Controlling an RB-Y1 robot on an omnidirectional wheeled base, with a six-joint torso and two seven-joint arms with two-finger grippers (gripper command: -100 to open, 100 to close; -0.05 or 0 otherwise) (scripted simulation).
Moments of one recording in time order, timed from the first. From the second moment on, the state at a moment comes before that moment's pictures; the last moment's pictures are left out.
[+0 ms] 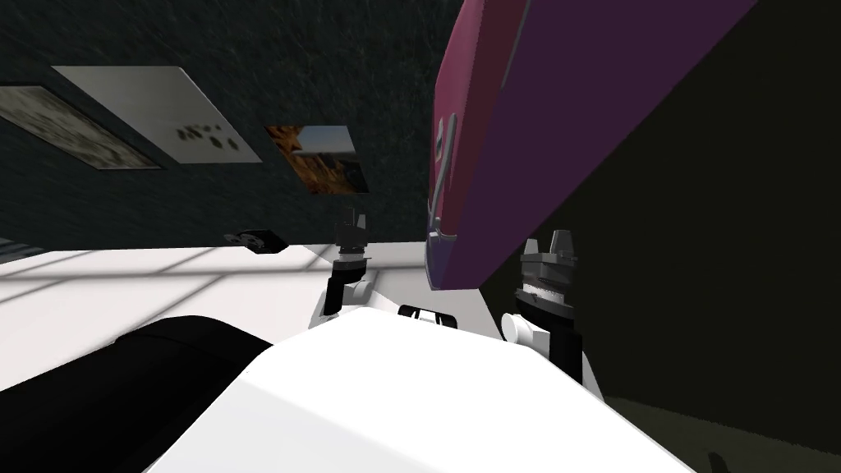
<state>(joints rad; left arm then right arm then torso) 0.46 -0.01 0.06 -2.38 -0.04 -0.37 0.12 0.49 -0.02 -0.05 -2.31 -0.05 -0.41 0.13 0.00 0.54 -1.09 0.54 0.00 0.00</state>
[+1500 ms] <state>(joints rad) 0.46 -0.01 0.06 -2.38 -0.04 -0.37 0.12 0.44 -0.16 -0.05 -2.21 0.07 -0.47 0.44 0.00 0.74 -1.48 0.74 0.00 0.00</state>
